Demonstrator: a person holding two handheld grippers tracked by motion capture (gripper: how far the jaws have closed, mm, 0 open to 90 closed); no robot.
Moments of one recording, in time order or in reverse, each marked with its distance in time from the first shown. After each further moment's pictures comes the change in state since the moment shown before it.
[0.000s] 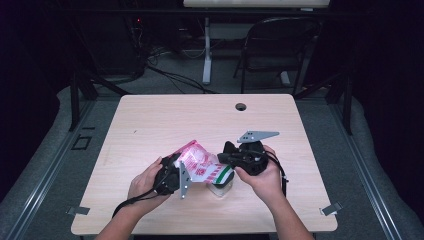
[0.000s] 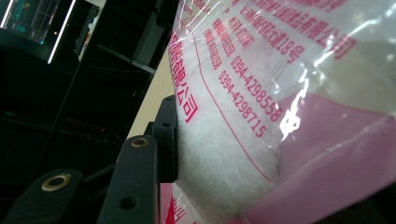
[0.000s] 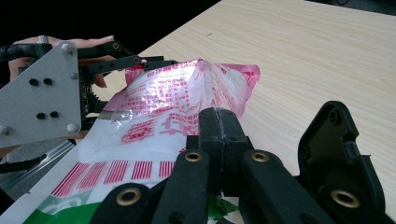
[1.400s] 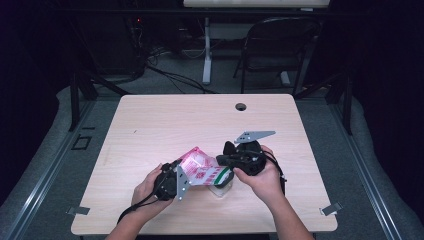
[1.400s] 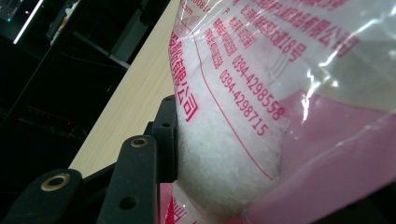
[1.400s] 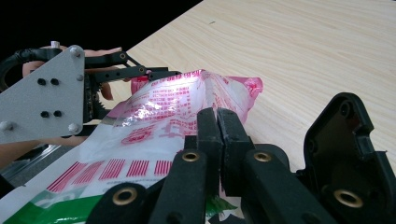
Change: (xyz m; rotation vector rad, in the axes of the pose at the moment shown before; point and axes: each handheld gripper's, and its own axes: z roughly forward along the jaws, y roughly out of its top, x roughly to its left) left arm -0.014 -0.012 0.003 -0.021 -0.084 -0.132; right arm 0.001 0.001 0.005 0.049 0.006 -0.003
